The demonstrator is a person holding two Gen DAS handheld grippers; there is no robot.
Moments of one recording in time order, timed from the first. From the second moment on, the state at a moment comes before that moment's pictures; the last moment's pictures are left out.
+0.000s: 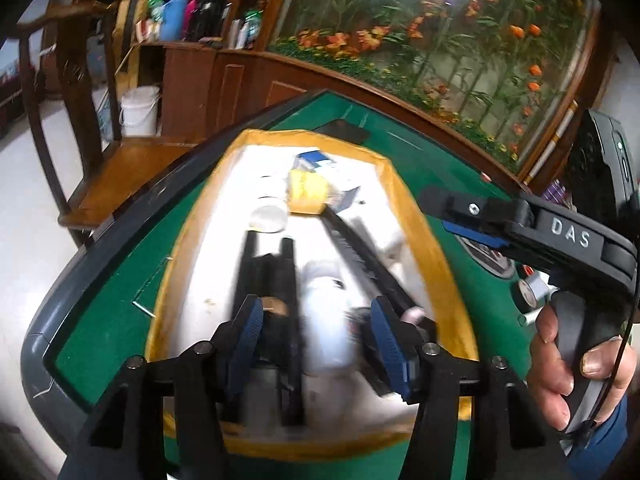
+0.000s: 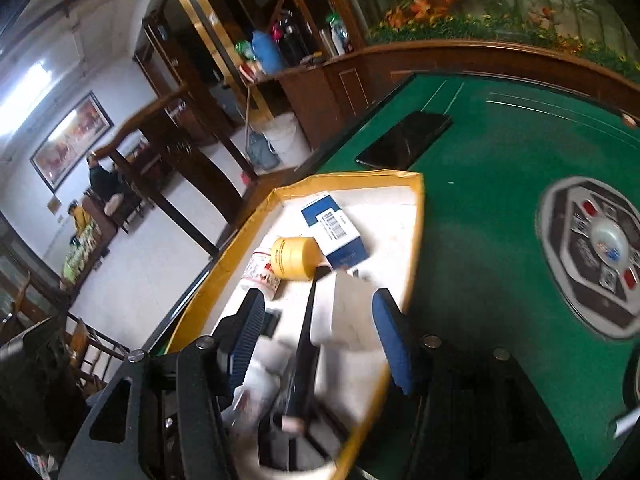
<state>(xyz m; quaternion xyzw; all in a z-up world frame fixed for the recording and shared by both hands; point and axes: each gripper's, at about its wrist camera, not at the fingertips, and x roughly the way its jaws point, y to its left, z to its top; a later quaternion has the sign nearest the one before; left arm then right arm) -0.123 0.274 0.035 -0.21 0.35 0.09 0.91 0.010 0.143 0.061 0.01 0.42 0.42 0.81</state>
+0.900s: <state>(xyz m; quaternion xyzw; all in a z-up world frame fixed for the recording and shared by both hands) -0.073 0.042 0.017 0.00 0.42 -0.10 0.90 0.091 -0.208 0.016 0.15 0.46 0.09 0.87</state>
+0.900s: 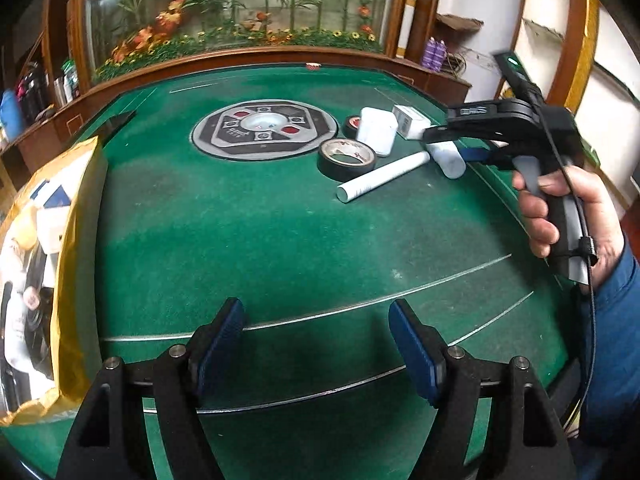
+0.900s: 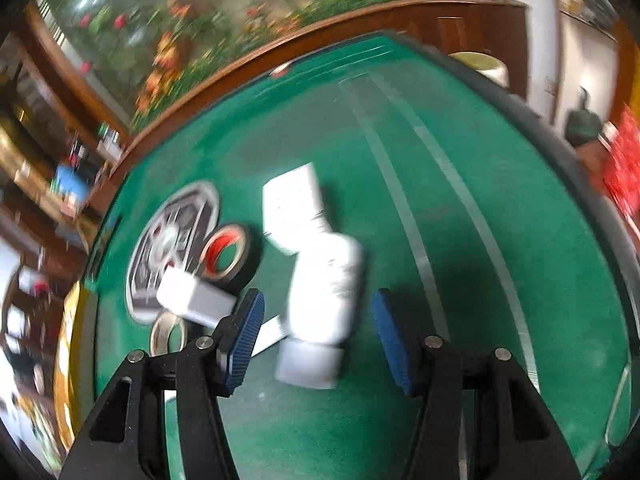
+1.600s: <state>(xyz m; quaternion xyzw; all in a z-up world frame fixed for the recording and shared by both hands) -0.042 0.093 0.026 -0.16 0.47 -0.09 0.87 0.035 -0.126 0.003 0.07 0.47 0.29 0.83</state>
